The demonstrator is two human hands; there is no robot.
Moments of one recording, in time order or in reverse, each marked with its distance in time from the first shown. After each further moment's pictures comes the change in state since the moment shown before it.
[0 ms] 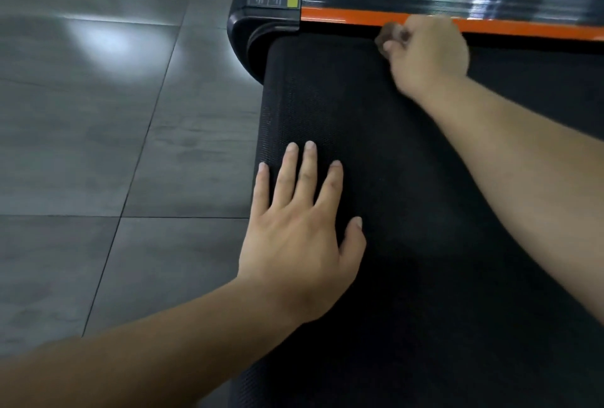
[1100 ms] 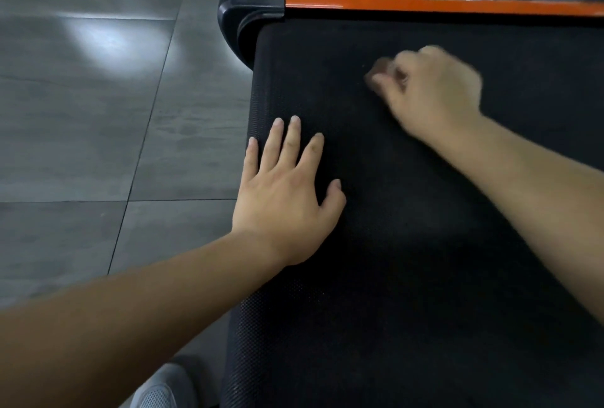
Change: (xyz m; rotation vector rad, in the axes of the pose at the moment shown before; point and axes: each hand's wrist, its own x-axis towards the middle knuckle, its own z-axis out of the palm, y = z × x) left_hand 0.003 0.002 -0.003 0.007 -0.036 -0.042; right_hand -0.092 0.020 -0.049 -0.185 -0.055 -0.172
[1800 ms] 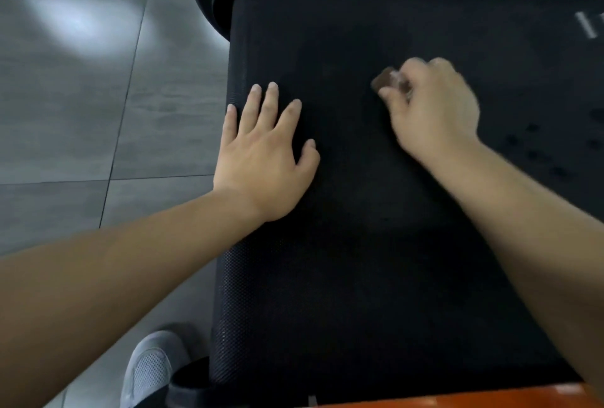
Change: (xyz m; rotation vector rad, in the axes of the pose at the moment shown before) left_hand 0.000 0.000 -0.002 0.002 -0.028 -0.012; right_hand -0.077 0.010 -0.014 0.175 -0.012 0.171
